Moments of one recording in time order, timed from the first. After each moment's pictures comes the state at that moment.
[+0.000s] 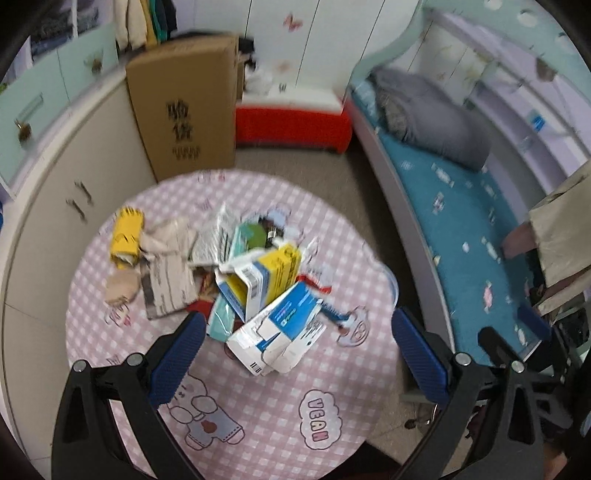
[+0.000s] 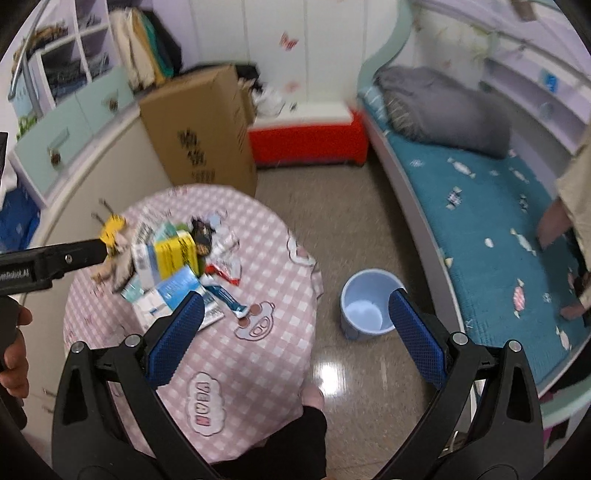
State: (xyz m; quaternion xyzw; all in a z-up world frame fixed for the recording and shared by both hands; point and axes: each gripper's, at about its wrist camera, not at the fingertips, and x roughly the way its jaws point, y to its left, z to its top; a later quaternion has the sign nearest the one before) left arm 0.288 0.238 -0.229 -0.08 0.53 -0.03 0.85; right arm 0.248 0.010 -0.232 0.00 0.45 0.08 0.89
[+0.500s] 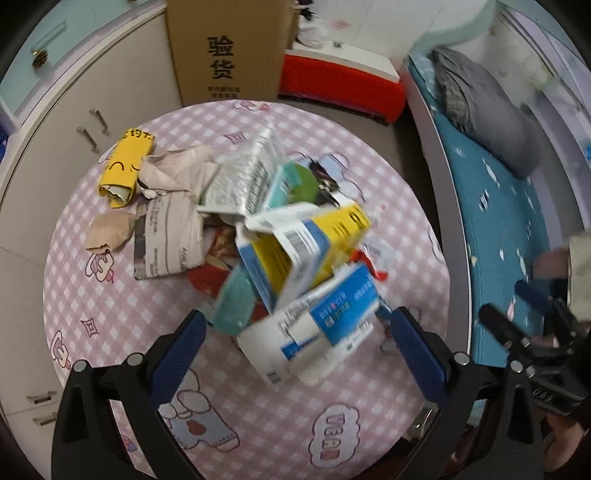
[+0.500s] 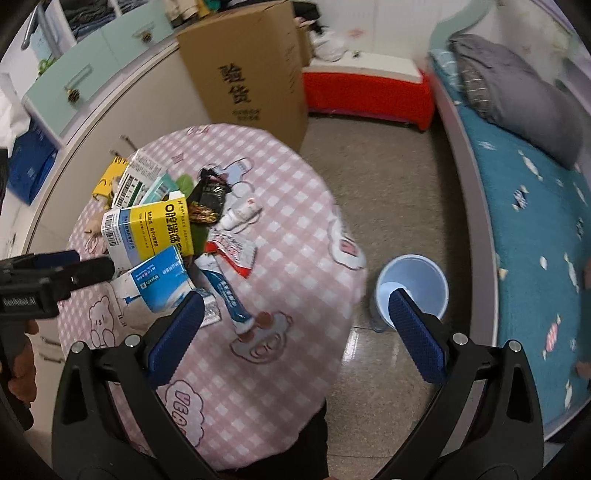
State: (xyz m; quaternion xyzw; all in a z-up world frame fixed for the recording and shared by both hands) left arm 0.321 0.266 -0.311 -0.14 0.59 0.05 0.80; right arm 0.337 0.045 -0.307 -0.05 0.53 0.19 0.82
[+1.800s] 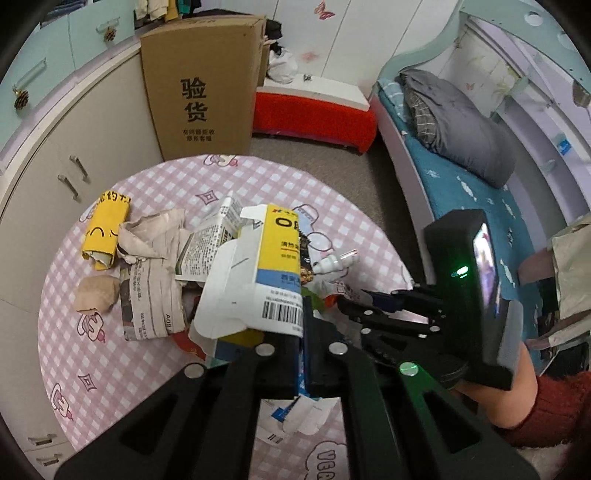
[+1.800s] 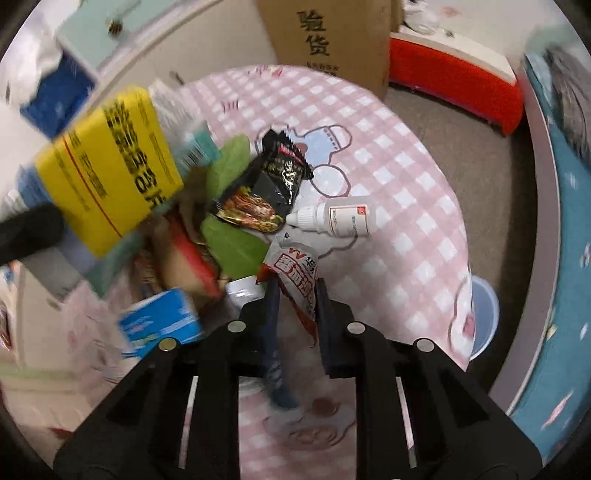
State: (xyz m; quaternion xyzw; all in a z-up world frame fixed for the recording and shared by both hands) left arm 0.338 0.257 -0.282 -0.11 0.52 0.00 0.85; right arm 0.396 0.130 -0.376 -0.07 0.58 0.32 0.75
